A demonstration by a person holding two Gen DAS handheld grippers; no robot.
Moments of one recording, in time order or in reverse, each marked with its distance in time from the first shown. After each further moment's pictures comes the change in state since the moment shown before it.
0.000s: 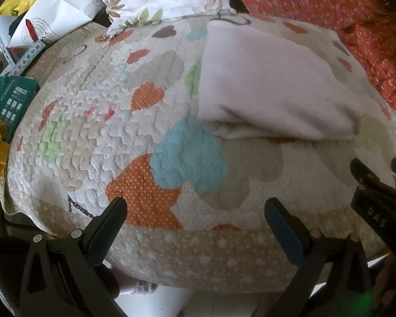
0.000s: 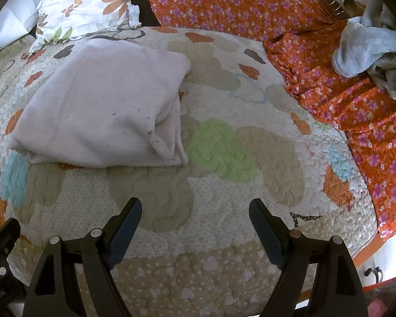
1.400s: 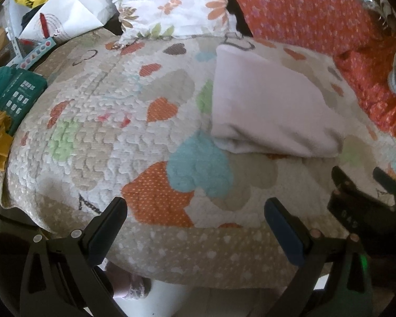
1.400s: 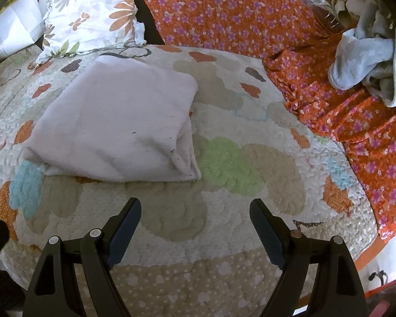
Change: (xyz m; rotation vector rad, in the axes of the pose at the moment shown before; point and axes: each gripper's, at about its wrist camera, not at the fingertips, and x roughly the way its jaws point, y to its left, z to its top) left arm -0.036 0.028 -0.009 -0.076 -0.092 -0.064; right arm -0.017 0.016 -0.001 0.006 -0.100 -0.002
